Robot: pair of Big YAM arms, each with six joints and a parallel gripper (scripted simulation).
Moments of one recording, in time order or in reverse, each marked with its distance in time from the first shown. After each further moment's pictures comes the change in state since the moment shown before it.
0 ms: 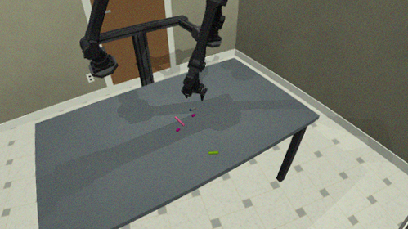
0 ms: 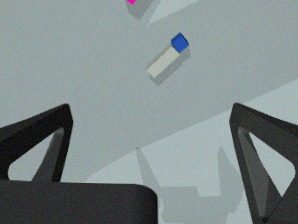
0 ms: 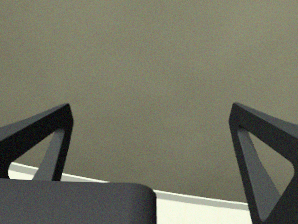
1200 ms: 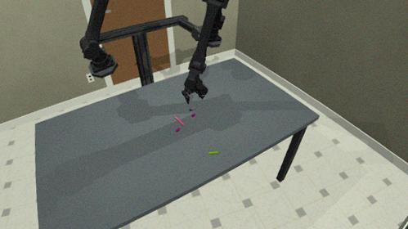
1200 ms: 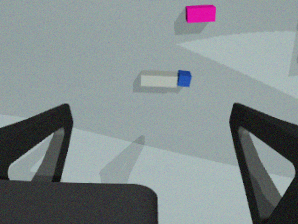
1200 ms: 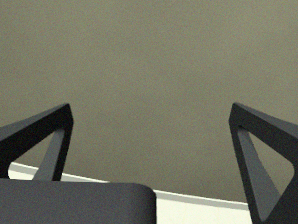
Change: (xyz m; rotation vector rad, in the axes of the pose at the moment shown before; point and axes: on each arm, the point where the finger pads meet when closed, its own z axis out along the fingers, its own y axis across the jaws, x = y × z) left arm -0.003 0.004 0.010 -0.001 0.001 -0.849; right arm 0.000 0.000 0.000 0.000 0.000 0.000
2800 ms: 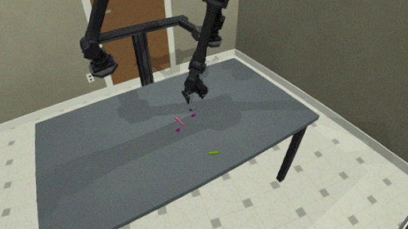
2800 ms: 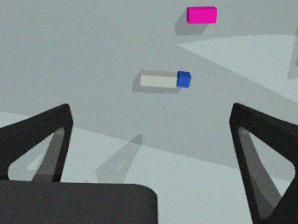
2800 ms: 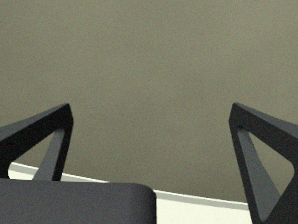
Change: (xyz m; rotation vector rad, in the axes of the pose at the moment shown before) left arm 0.000 0.000 0.000 0.000 0.000 -0.026; right arm 0.000 0.000 0.000 0.000 0.000 0.000
